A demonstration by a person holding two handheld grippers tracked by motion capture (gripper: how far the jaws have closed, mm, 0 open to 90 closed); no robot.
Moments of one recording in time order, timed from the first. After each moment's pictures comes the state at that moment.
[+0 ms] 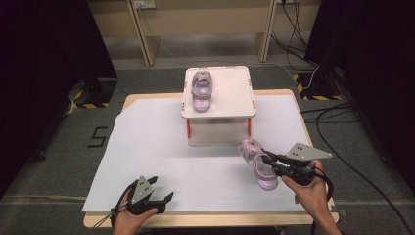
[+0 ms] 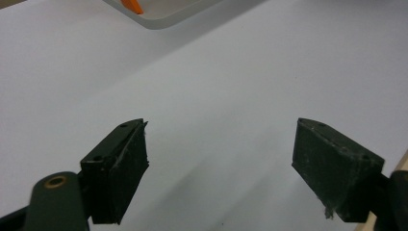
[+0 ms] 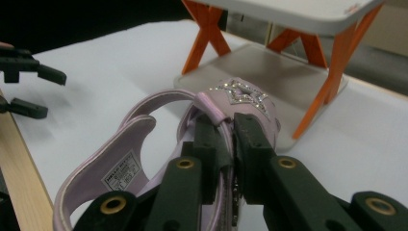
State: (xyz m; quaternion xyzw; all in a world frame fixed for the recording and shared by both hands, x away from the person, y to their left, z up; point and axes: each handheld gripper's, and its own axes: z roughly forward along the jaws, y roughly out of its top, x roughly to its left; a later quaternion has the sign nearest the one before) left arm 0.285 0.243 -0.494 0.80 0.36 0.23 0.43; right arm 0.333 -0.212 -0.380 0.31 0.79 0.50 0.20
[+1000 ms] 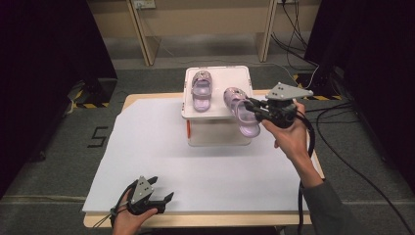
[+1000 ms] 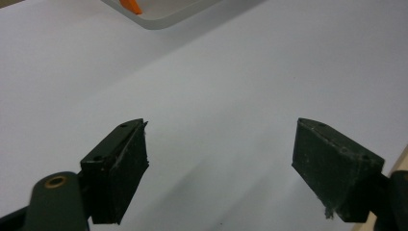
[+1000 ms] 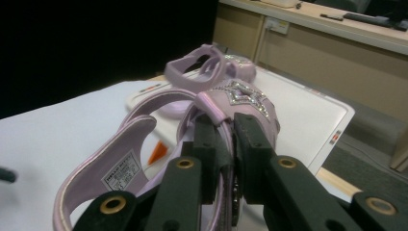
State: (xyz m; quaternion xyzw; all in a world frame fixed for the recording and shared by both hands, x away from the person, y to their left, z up) left arm 0.285 0.243 -0.493 0.80 0.36 0.23 0.43; right arm 0.426 -0.155 -0.279 0.30 0.77 0.50 0.26
